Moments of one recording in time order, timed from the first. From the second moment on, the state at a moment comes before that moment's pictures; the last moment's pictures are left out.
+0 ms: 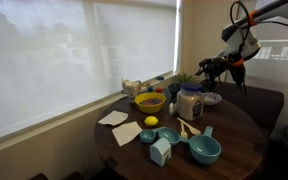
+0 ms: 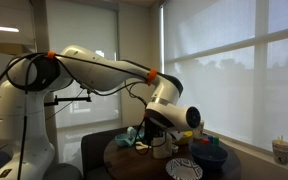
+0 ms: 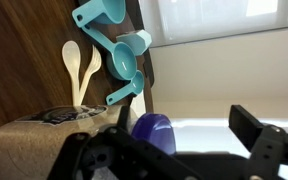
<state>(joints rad) -0.19 0.02 -0.17 -2.09 1.13 1.53 -0.40</state>
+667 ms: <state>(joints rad) -0.19 0.02 -0.17 -2.08 1.09 1.53 -0.39</state>
